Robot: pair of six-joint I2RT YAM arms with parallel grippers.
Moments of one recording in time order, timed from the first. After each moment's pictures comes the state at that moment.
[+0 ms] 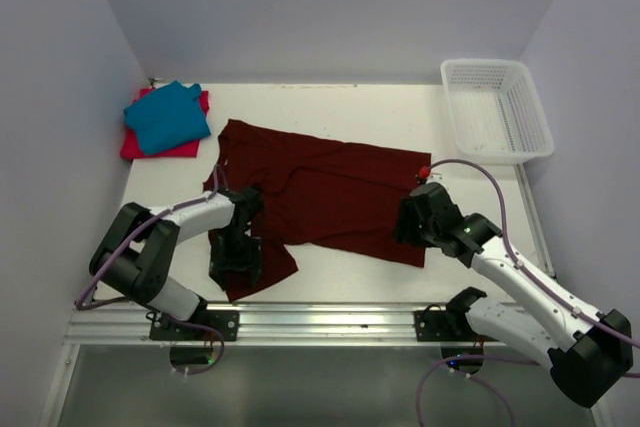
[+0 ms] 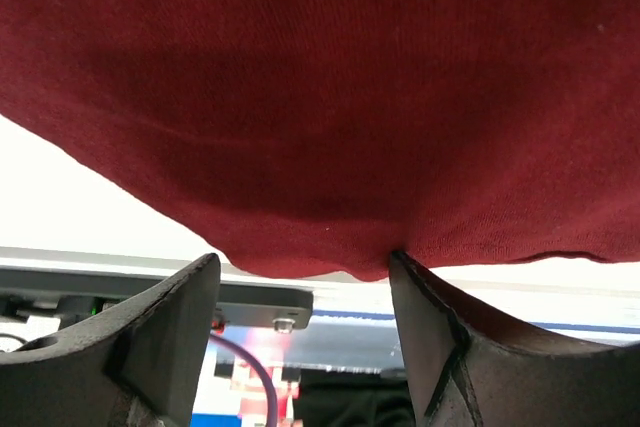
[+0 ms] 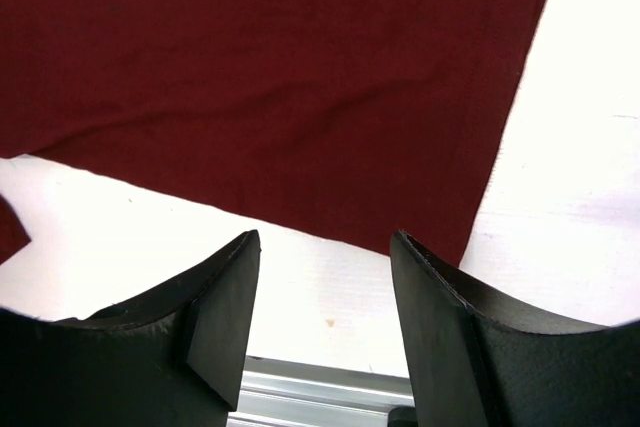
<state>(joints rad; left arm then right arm) -0.47 1.51 0.71 -1.01 0.09 -0.59 0.58 0.92 0.68 -0.71 0.18 0.63</state>
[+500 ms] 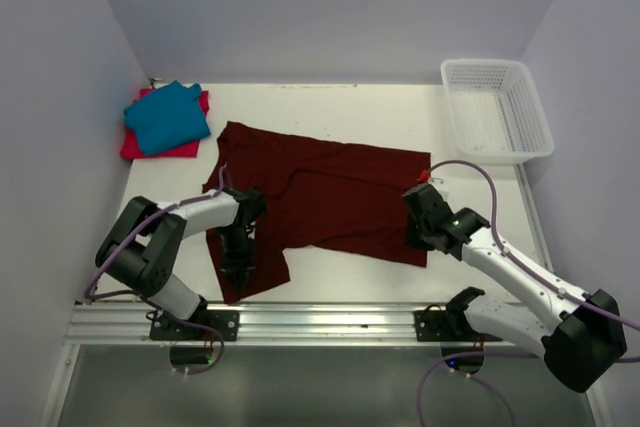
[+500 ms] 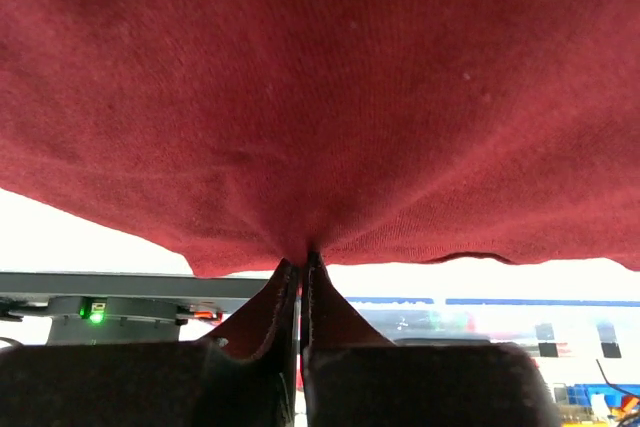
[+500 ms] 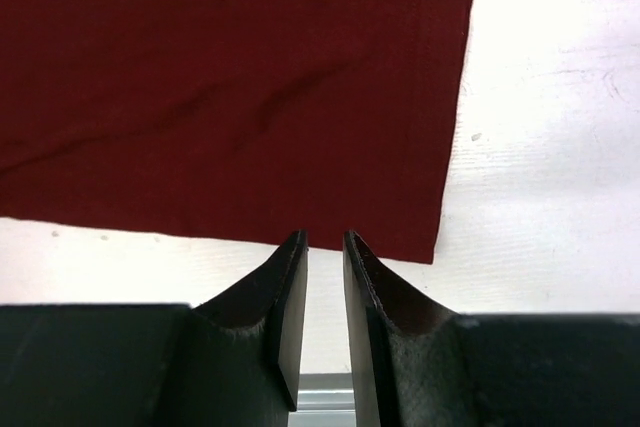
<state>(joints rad) -0.49 1.58 0.73 -1.03 0.15 -0.54 0.58 0.99 0.68 -0.76 0.27 0.69</state>
